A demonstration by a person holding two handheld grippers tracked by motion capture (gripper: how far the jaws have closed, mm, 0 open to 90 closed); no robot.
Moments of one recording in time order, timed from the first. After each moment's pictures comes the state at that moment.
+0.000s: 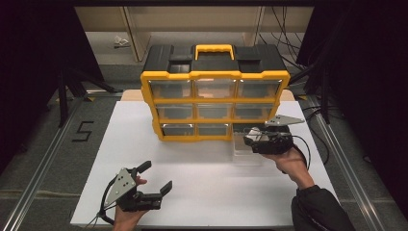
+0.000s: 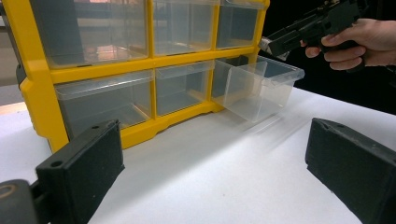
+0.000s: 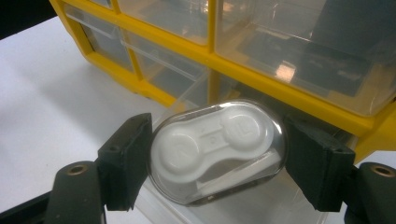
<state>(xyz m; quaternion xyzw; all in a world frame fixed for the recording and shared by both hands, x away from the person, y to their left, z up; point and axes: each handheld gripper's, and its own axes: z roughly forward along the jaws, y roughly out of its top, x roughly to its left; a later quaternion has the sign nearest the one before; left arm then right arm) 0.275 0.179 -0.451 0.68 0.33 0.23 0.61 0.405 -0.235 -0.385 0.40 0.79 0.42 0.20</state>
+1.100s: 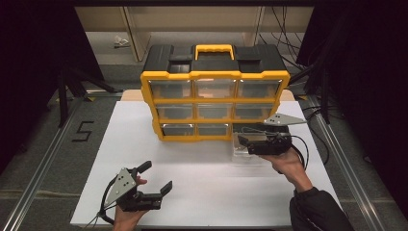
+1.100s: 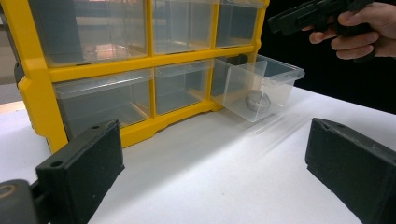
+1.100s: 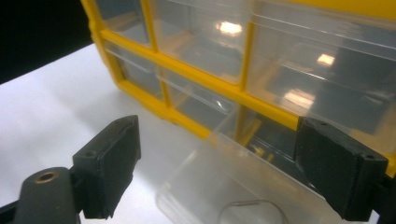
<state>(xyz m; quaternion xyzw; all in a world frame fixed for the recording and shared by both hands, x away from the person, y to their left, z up) 0.275 0.179 -0.451 0.68 0.33 0.23 0.61 0.390 -0.221 -0.364 0.38 0.78 0.46 0.19</state>
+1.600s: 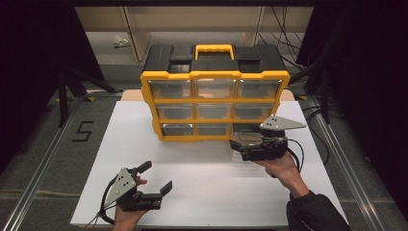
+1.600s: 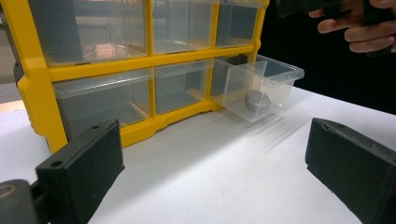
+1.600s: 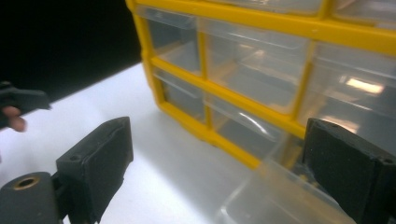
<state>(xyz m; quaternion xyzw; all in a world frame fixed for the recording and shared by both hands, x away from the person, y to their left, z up) 0.276 0.179 -0.451 0.68 0.33 0.23 0.61 0.369 -0.202 -0.351 0.34 0.77 0.51 0.17</state>
